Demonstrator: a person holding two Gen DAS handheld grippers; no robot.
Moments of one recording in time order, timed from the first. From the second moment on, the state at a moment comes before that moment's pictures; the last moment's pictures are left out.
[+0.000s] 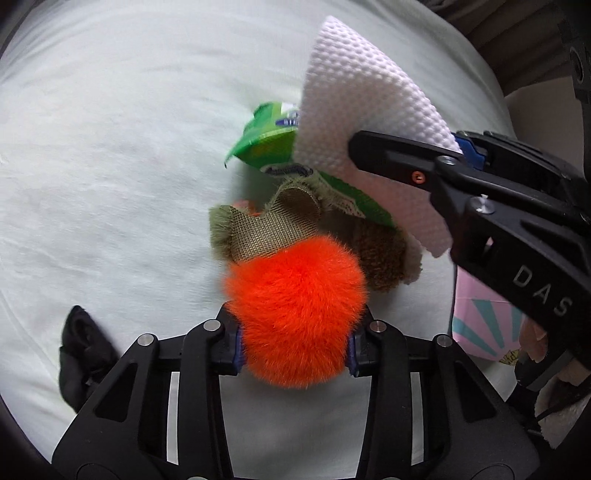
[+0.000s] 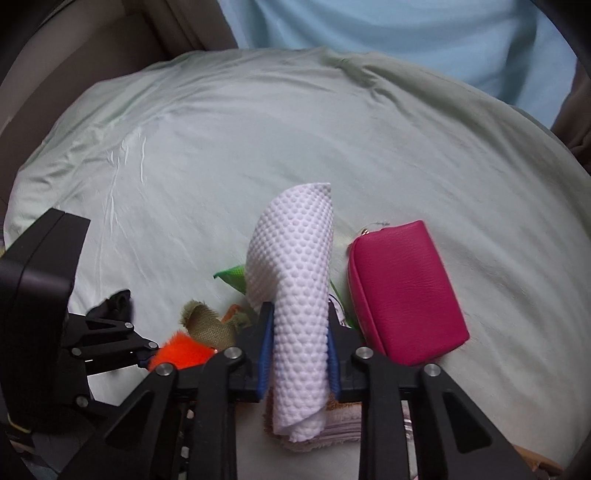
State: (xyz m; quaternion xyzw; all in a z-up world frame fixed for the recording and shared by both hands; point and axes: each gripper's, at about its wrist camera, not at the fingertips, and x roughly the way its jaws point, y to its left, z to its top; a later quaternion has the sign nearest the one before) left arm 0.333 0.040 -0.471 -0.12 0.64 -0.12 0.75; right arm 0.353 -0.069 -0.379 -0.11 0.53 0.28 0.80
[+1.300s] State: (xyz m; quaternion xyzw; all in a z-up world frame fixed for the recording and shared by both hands) left arm 0.229 -0.035 -0.156 -0.07 0.44 -0.21 0.87; right arm 0.158 -0.214 -0.113 0.03 0.41 0.08 0.91
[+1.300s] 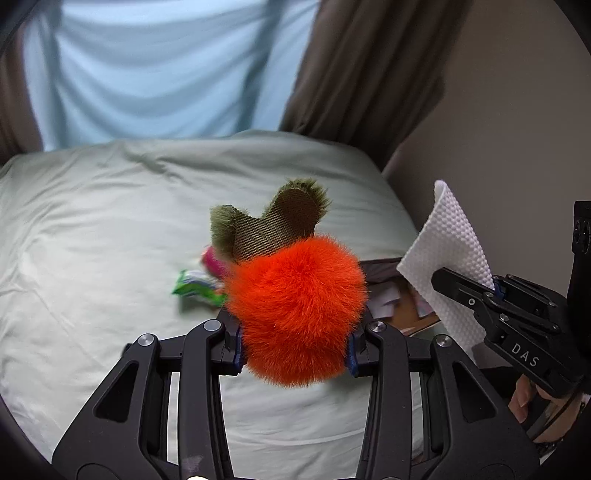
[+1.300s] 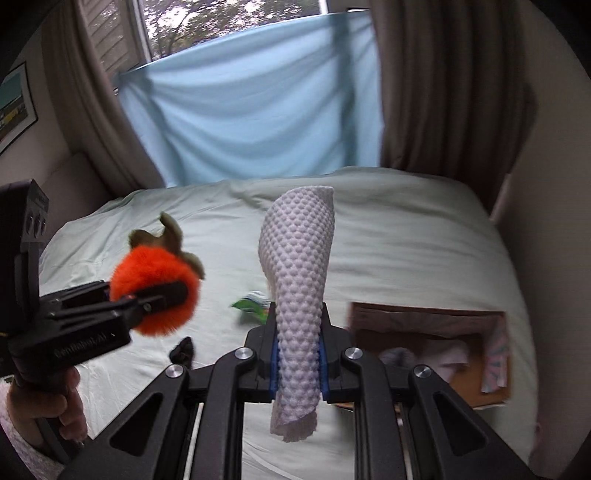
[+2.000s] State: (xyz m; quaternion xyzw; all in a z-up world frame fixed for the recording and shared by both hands) left arm 0.255 -0.283 -0.235 -0.04 0.53 -0.19 0.83; right arm 0.171 -0.446 -0.187 0.04 0.51 0.06 0.86
